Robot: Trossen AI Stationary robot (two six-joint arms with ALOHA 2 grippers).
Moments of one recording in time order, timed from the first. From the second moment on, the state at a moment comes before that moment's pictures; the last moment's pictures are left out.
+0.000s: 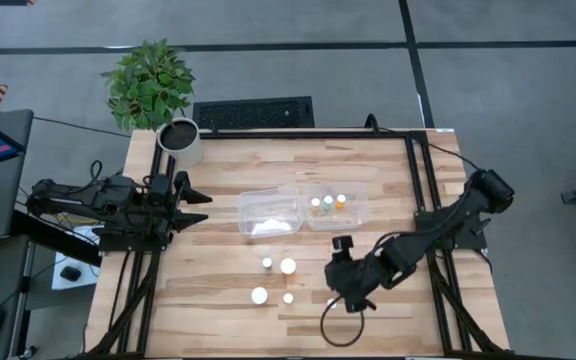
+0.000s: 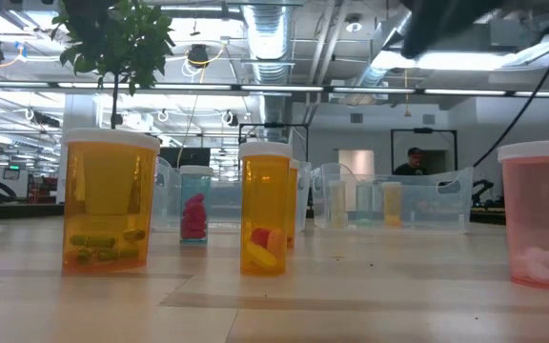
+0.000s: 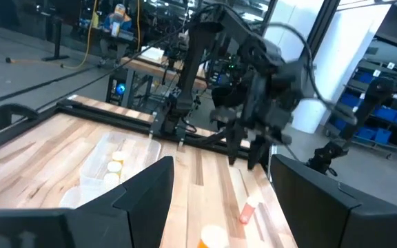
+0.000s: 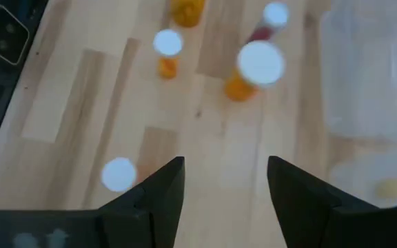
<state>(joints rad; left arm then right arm) -0.17 0.35 0.48 -0.13 -0.11 -0.31 0.57 1.61 1.28 -0.71 0.33 0.29</state>
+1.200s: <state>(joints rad) -0.17 0.35 0.48 -0.12 -0.11 -0.31 0.65 1.81 1.28 -0.58 0.18 0.42</state>
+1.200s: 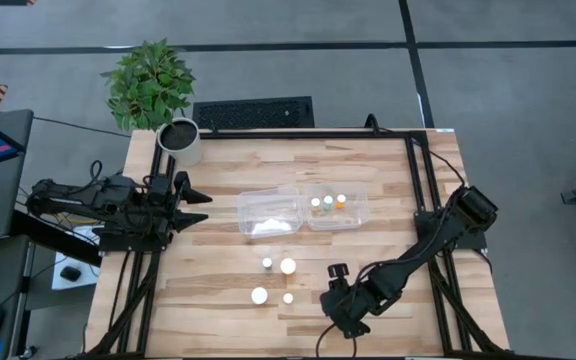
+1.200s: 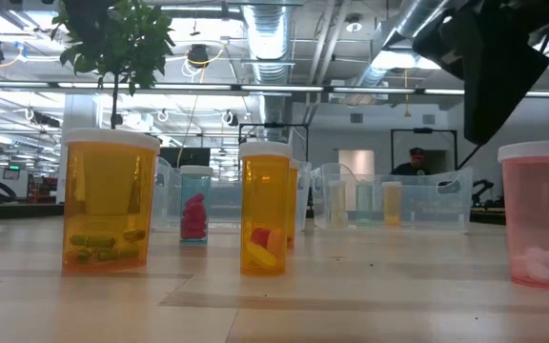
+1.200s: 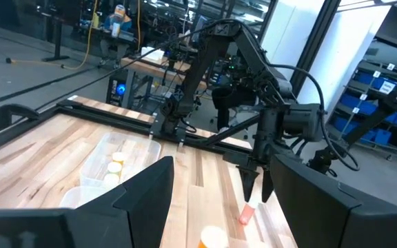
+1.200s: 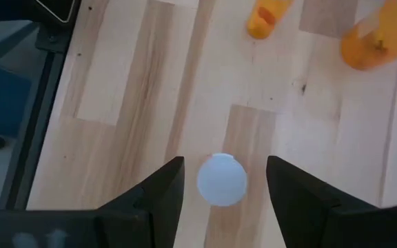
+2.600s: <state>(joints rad) -0.17 0.35 0.48 -0.15 -0.12 -0.31 0.65 1.82 1.21 -0.49 0.18 0.44</state>
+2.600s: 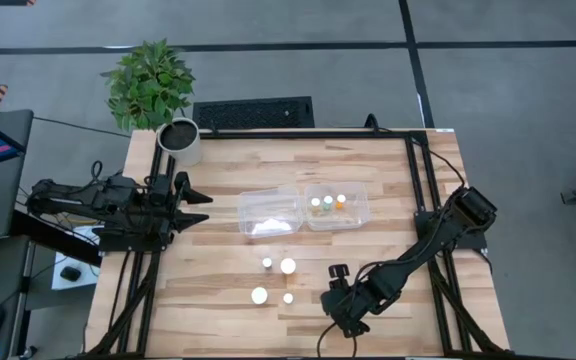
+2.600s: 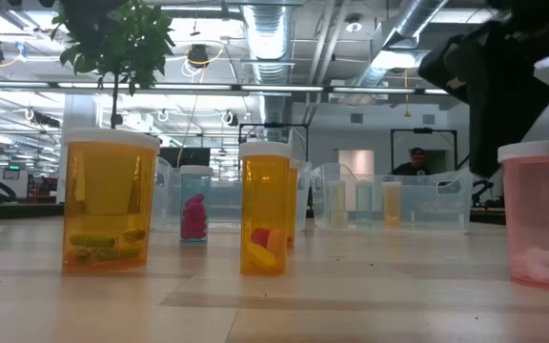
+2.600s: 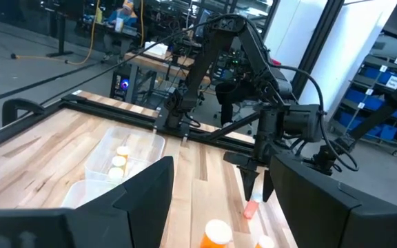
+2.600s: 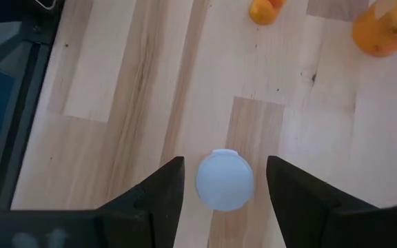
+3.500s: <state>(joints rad) -0.17 0.35 0.48 -0.15 -0.12 -0.30 0.65 1.82 1.21 -0.50 0.18 0.44</state>
